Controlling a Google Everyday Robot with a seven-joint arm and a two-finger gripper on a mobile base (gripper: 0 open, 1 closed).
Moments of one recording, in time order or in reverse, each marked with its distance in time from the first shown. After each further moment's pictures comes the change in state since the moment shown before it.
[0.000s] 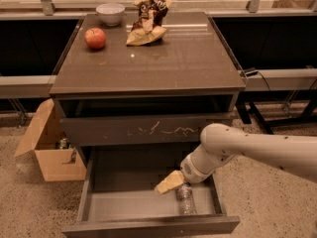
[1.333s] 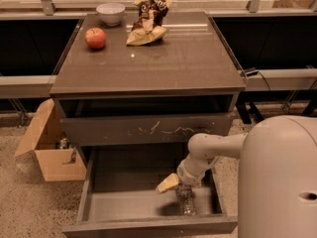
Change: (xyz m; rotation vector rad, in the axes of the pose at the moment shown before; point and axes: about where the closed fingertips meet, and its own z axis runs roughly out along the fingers) arm -0.016 -0.078 0.094 0.100 0.086 0.190
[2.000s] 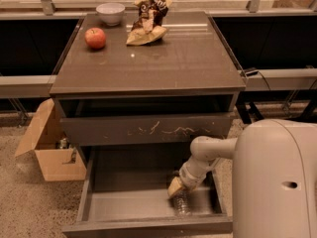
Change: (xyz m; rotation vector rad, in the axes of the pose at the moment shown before) arm -0.004 -0.022 0.029 -0.022 0.029 0.003
